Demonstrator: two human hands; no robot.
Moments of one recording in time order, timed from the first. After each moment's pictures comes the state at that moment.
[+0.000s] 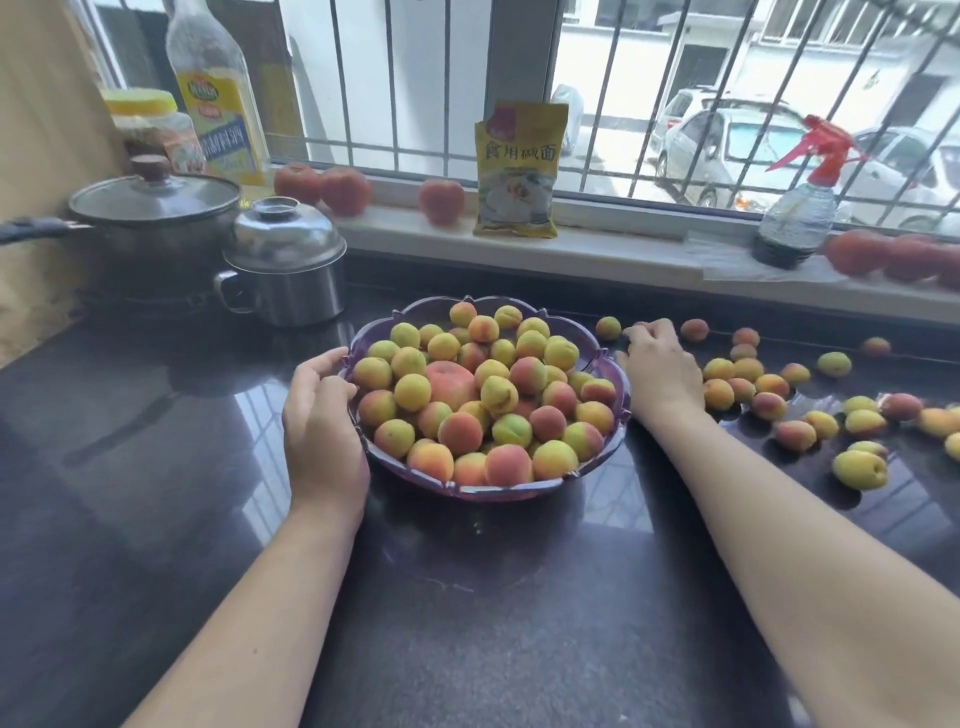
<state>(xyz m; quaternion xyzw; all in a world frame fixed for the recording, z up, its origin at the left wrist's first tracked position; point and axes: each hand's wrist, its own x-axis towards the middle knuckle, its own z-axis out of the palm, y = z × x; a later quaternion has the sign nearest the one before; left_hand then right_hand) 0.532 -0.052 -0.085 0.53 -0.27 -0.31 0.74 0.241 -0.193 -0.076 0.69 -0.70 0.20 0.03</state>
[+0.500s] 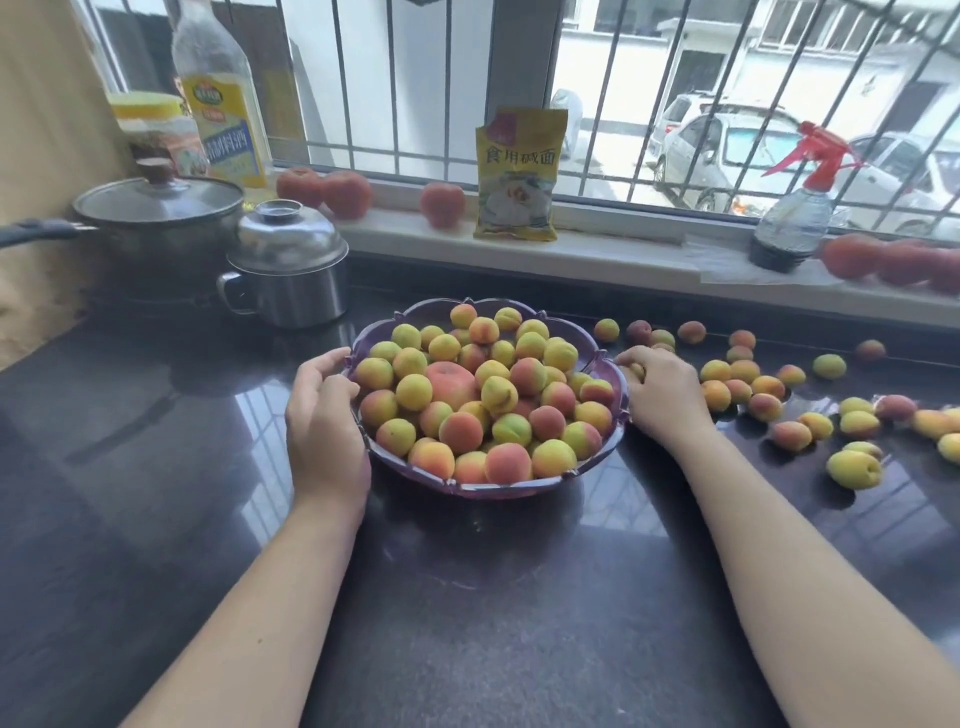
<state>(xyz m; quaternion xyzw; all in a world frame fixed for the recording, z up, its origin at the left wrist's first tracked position) 0.533 -0.053 -0.085 0.53 -0.28 -0.32 0.73 0.230 -0.172 -0.079 0.69 -0.65 0.30 -0.07</state>
